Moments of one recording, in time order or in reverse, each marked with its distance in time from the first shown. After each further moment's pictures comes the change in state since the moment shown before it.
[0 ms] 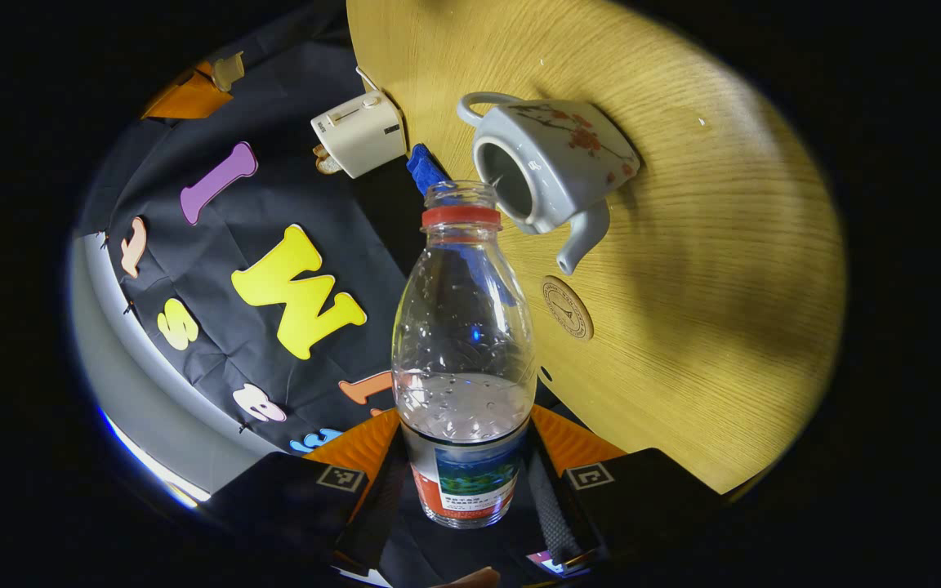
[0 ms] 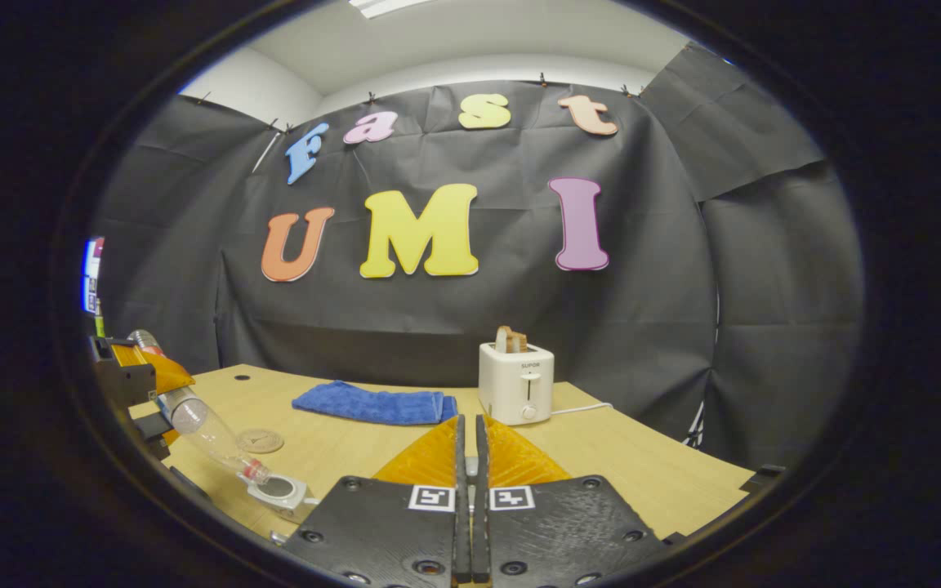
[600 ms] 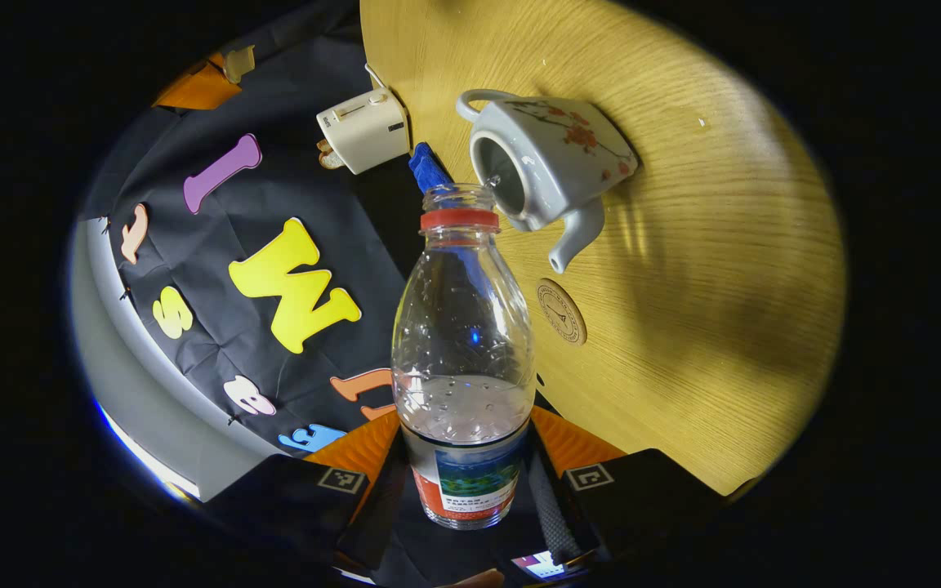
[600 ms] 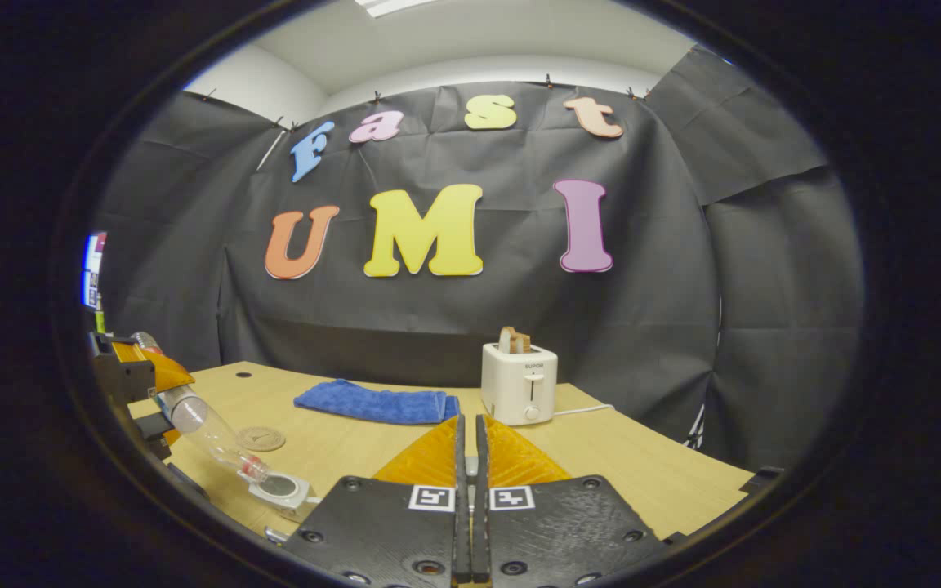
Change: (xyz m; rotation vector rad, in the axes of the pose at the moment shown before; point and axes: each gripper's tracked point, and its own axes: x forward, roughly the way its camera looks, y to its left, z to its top) left arm 0.001 -0.005 -0.001 -0.041 -0.010 -0.015; right arm -0.001 0.004 -0.001 -0.013 -0.005 0.002
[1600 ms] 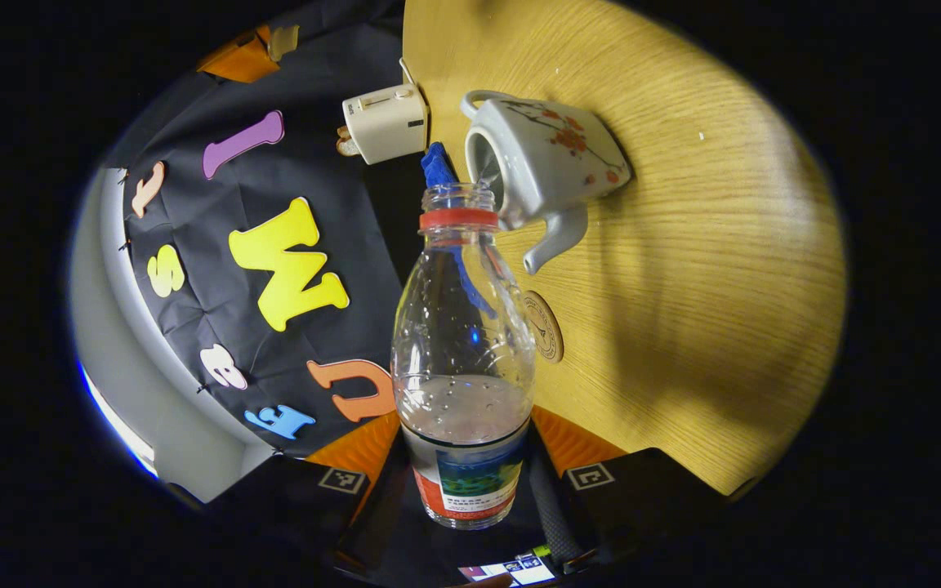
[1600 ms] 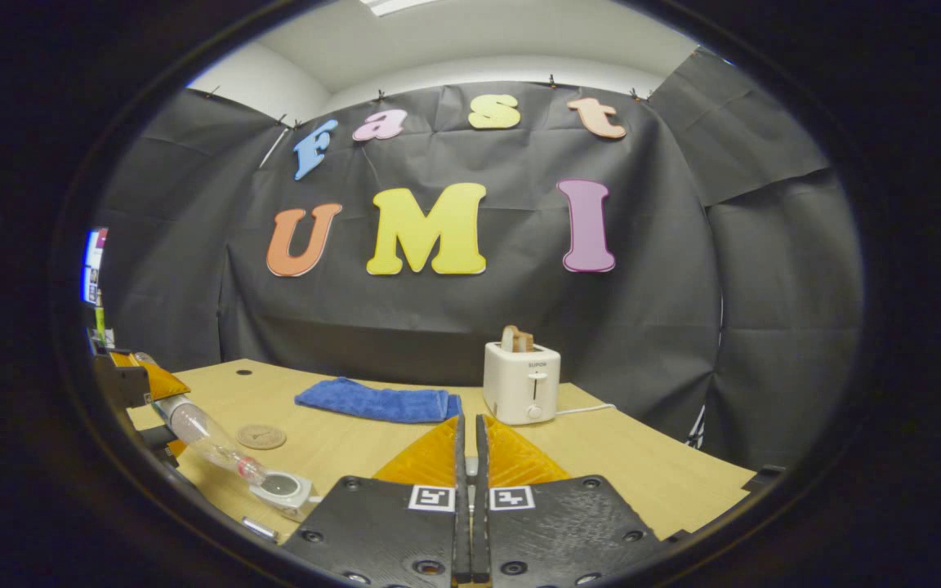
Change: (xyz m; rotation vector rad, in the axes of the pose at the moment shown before) left arm 0.003 -0.020 0.000 -0.164 -0.028 -0.043; right arm 0.001 0.007 -0.003 -0.010 -0.001 0.002
